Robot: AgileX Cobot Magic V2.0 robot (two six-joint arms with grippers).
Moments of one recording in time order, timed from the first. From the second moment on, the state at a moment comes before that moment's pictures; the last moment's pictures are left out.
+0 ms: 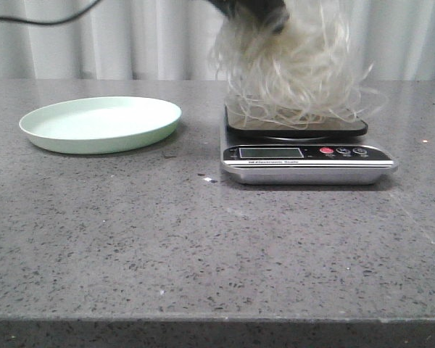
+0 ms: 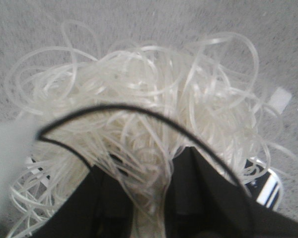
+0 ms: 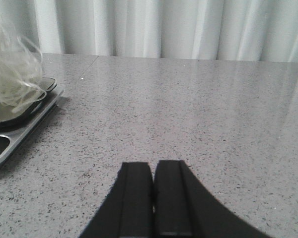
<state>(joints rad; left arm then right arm) -0.65 1.79 -1.59 -0.47 0.67 0.45 -0.03 -0.01 0.03 0.09 0.09 -0.06</state>
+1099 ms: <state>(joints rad) -0.65 1.82 -1.60 -0.47 0.73 0.45 -0.03 -0.01 0.03 0.09 0.09 -0.06</state>
